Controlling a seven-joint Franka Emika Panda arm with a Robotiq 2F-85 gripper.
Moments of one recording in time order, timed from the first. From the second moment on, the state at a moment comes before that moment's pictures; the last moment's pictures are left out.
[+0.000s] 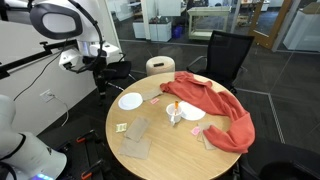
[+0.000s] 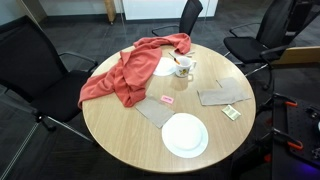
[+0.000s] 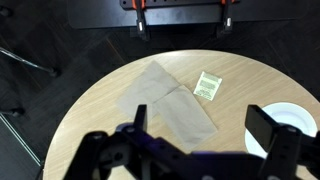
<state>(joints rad) -0.02 -0.50 0.01 -2.48 -0.06 1.79 0.05</state>
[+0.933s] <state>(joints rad) -0.03 -0.41 -0.02 -2.47 -0.10 2.04 0.02</state>
